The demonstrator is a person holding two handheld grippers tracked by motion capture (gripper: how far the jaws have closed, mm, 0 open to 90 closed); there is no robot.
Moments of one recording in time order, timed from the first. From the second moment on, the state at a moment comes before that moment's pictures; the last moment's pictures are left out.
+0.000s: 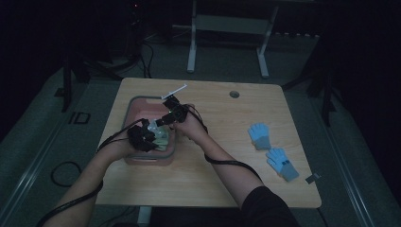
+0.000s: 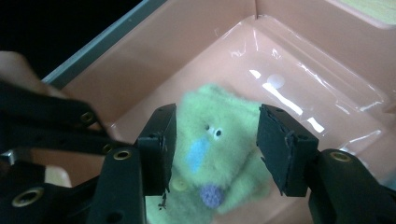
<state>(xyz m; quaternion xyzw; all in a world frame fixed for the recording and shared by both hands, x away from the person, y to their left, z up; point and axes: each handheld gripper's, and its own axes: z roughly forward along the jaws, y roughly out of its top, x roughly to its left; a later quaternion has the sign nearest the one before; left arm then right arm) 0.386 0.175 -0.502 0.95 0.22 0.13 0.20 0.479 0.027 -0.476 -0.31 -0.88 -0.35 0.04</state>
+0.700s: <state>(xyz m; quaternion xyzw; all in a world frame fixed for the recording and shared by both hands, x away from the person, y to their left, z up) 0.361 0.163 -0.463 0.91 0.27 0.15 0.29 0.434 -0.056 -0.444 -0.24 -0.87 -0.42 0.02</state>
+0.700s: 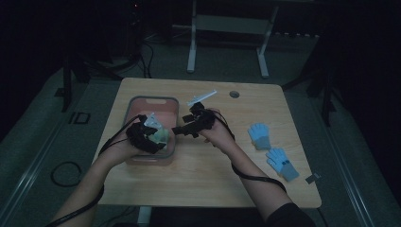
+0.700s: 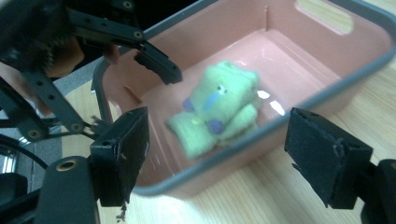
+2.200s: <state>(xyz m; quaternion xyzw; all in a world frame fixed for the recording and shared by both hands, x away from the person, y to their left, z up) 0.330 0.024 -0.487 0.92 0.18 0.11 0.34 0.390 -0.237 -0.480 -0.30 -0.86 -0.40 -0.05</state>
